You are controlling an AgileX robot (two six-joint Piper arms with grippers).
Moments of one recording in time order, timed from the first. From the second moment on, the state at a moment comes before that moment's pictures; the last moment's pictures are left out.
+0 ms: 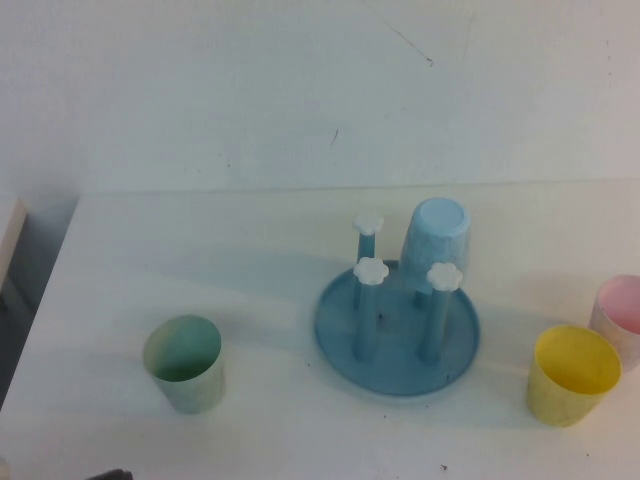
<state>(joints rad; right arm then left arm) 0.50 0.54 -0.47 0.60 0.38 -0.80 0.13 0.43 -0.17 -1.07 0.71 0.90</state>
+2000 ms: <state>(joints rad) -0.06 0.01 0.03 -0.06 0.42 -0.21 0.13 0.42 -0.17 -1.07 0.89 0.90</state>
